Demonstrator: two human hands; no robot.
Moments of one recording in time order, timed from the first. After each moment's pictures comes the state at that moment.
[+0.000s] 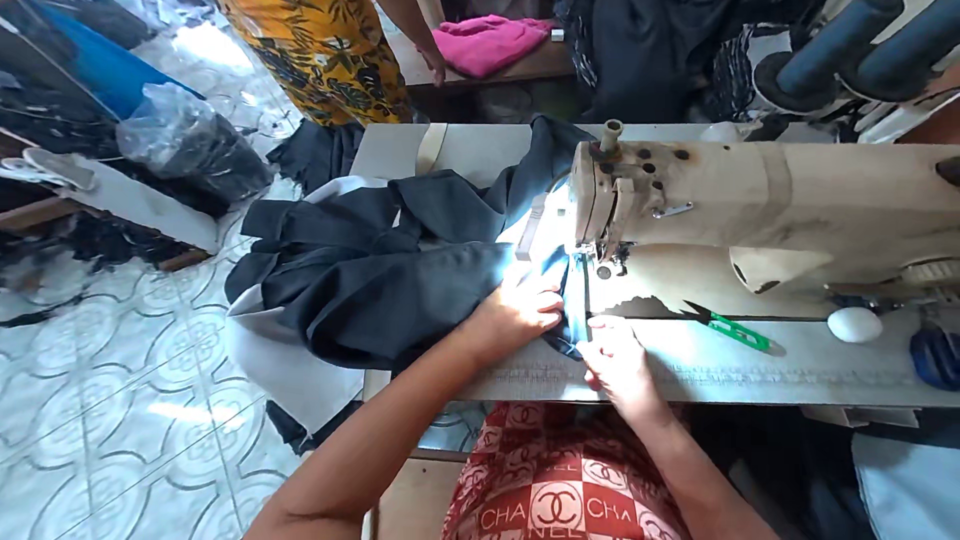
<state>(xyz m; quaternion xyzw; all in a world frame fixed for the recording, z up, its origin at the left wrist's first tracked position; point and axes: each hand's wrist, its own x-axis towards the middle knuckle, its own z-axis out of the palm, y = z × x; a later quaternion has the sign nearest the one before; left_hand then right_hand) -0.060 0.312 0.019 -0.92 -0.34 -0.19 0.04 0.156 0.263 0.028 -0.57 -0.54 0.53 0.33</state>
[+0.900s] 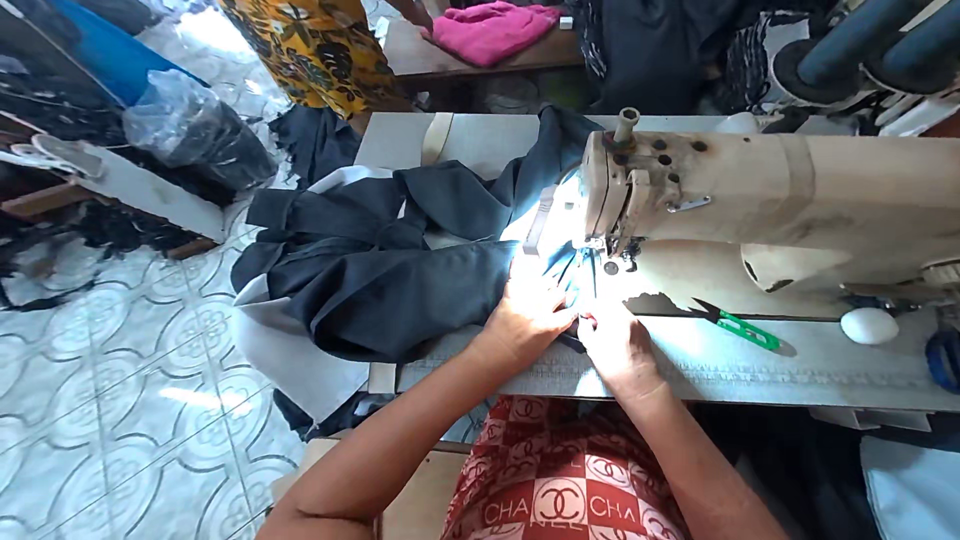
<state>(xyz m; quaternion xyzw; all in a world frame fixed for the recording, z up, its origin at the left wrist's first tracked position) -0.037 0.291 0.015 -0.87 -0.44 -0.20 0.06 0.136 0.291 0.023 -0.57 -0.78 0.14 0.23</state>
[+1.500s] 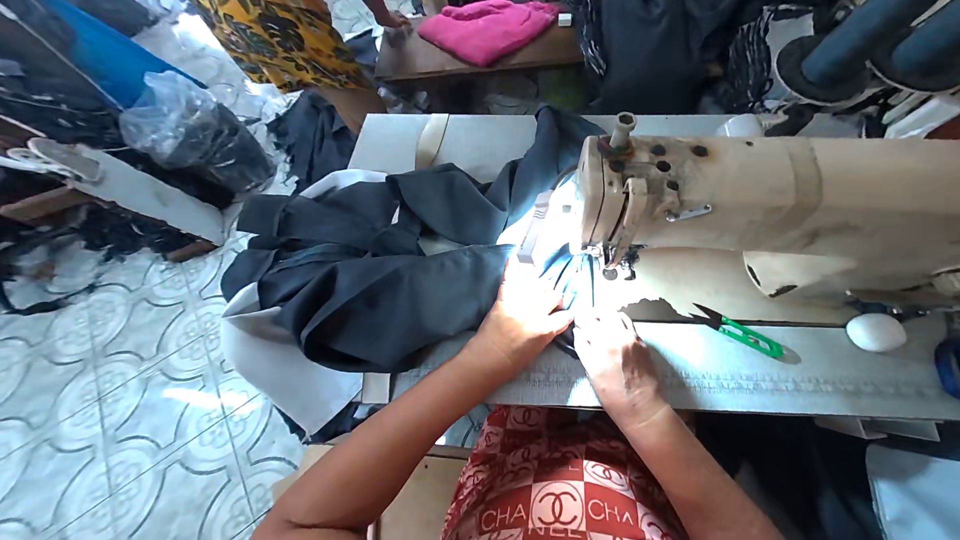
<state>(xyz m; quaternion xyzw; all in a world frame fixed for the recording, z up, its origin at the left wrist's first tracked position) -0.041 0.297 0.015 -0.87 -0.45 -0.20 0.04 0.143 0.283 0.011 -0.52 -0.81 0.07 0.25</state>
